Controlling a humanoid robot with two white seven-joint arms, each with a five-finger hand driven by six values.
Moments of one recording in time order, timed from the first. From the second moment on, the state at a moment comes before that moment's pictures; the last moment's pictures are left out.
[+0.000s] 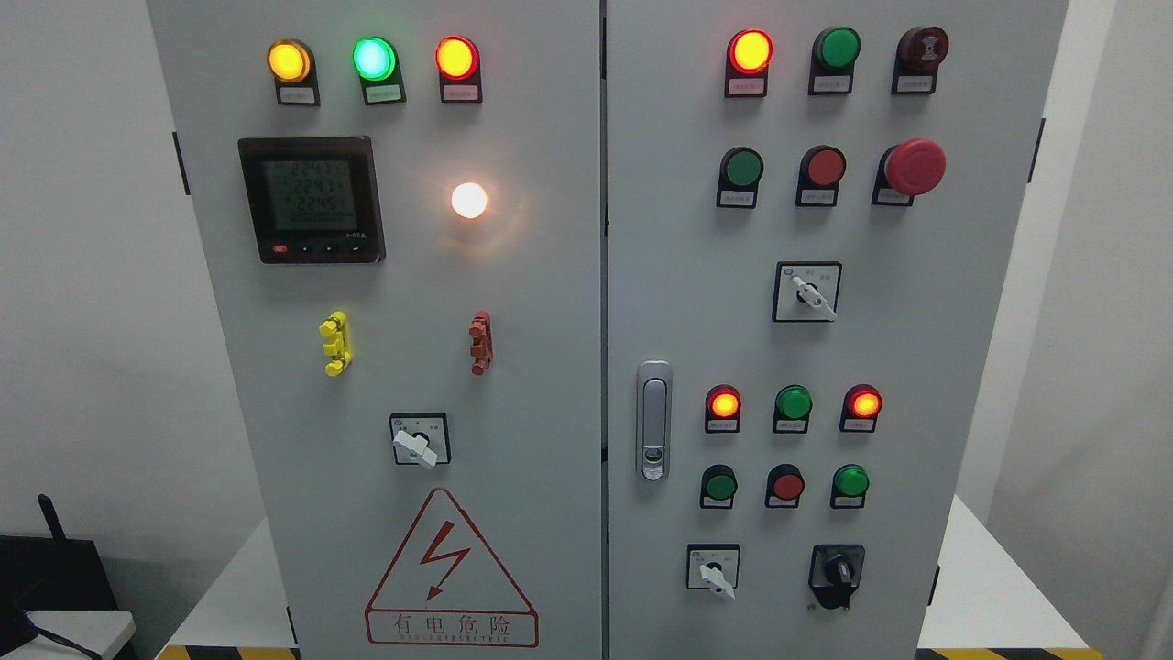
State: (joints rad) left arm 0.29 0.01 0.53 -1.13 0.04 -0.46 0.14; right arm 0.08 0.12 0.06 -0.13 0.00 0.09 0.12
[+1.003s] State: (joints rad) left arm 0.18 0.02 0.25 -0.23 0.00 -0.15 0.11; right arm 0.08 0.12 0.06 -0.14 0.00 0.09 0.12
